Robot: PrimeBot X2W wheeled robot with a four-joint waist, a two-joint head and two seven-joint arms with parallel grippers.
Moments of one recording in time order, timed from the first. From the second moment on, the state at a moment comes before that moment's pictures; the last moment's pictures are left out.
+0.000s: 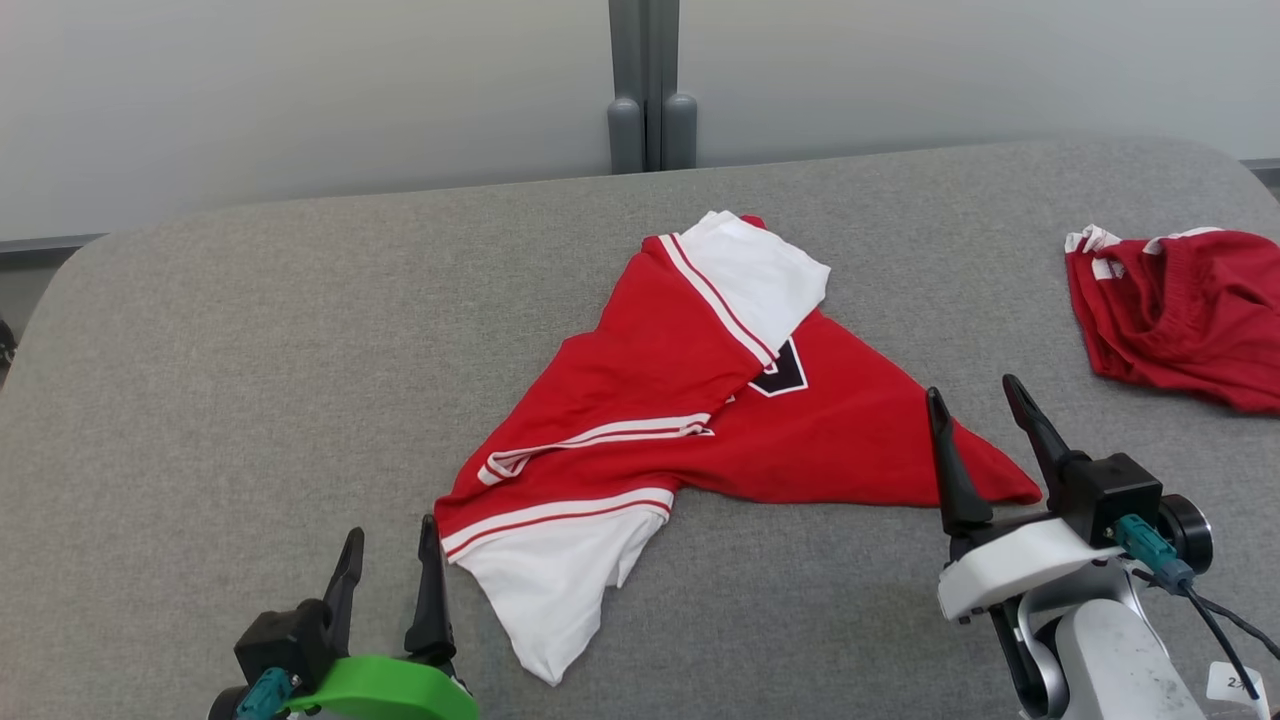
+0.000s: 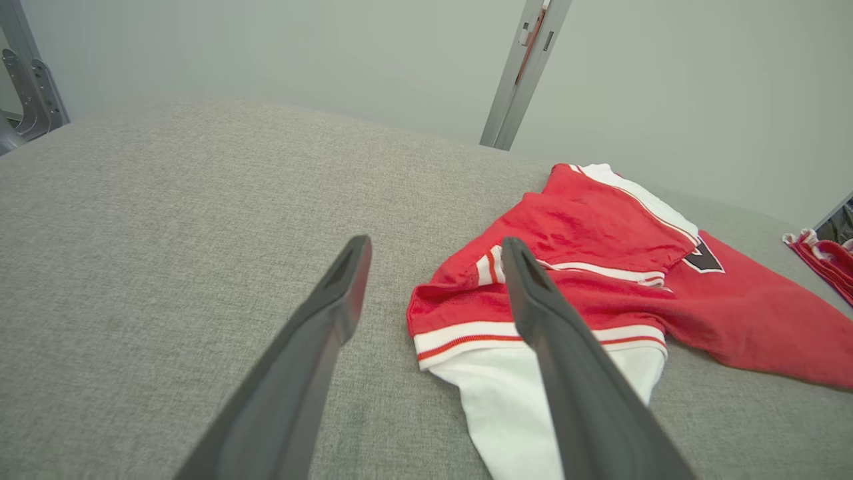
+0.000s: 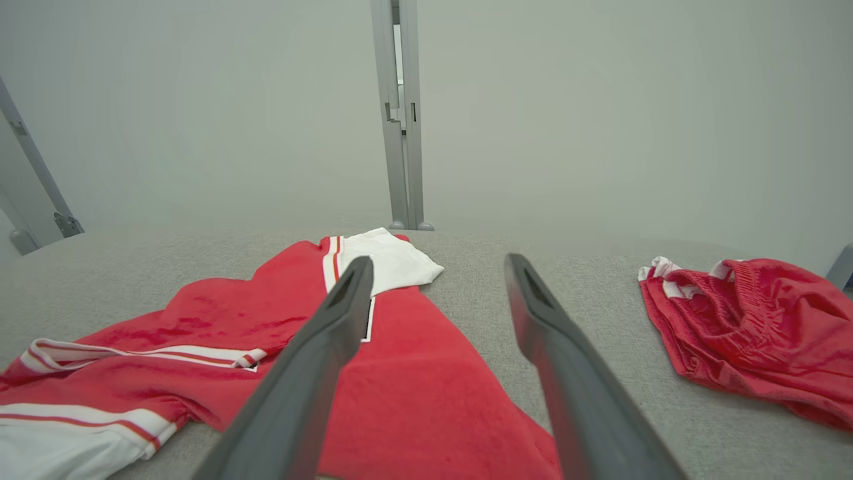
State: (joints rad) left arm 0.00 0.06 -0.19 0.28 -0.40 0.03 -0.26; right arm -0.15 -0.05 0.02 0.28 0.06 0.13 -0.26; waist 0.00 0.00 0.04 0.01
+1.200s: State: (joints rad) left arm 0.09 0.05 -0.36 0.30 -0.54 0.02 0.12; right arm -0.15 -0.05 -0.05 0.36 0.06 0.13 -0.26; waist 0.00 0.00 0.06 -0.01
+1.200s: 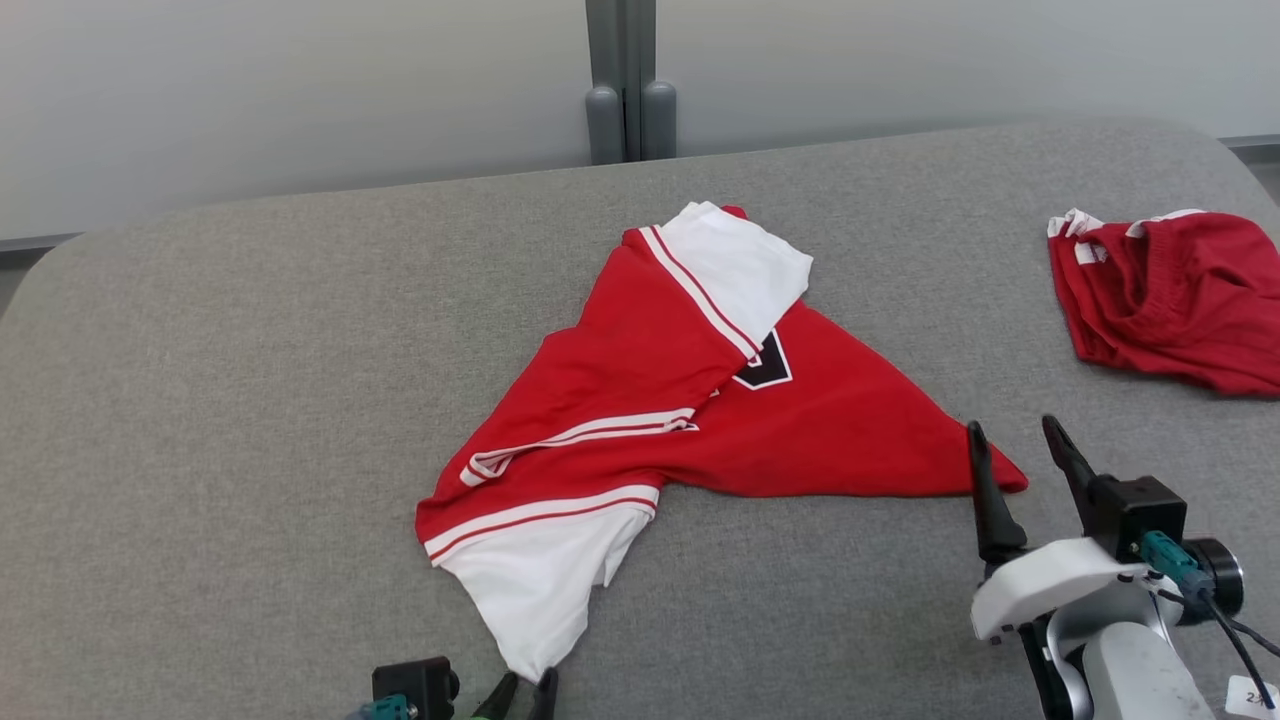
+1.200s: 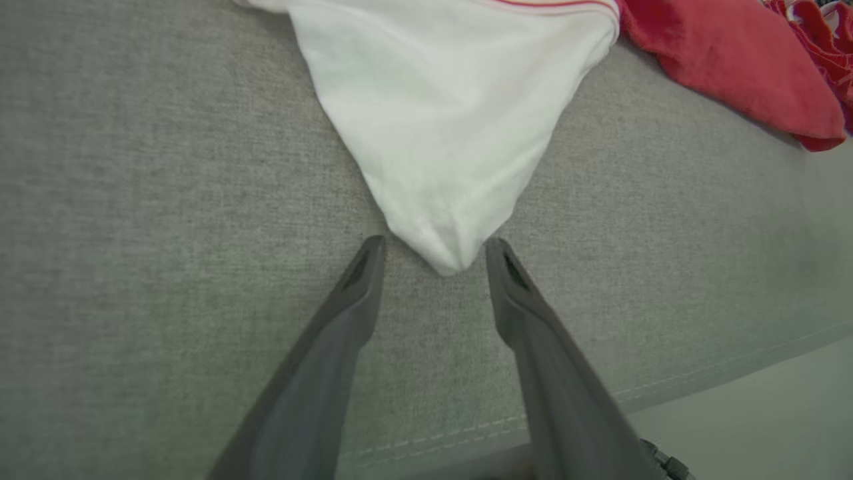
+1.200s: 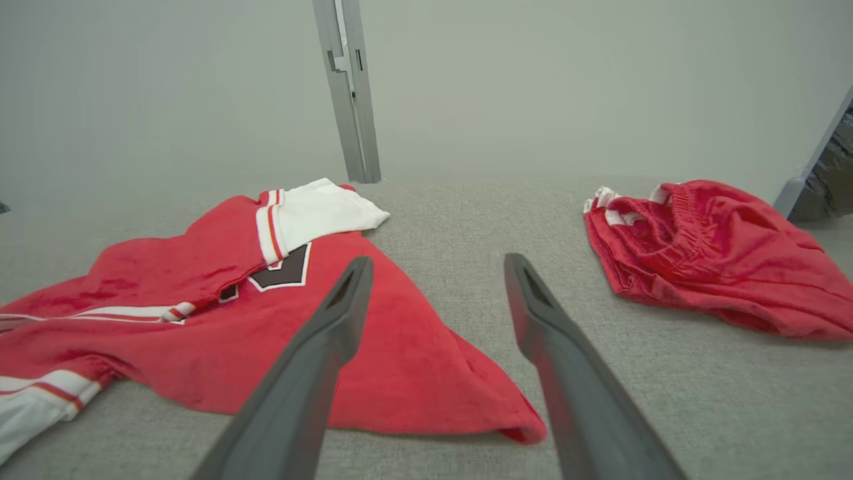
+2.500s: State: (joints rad) left arm 0.01 0.06 -0.39 0.30 -0.59 0.01 0.00; right arm -0.46 -0.05 -0.17 1.08 0.07 0.13 -0.22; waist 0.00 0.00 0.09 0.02
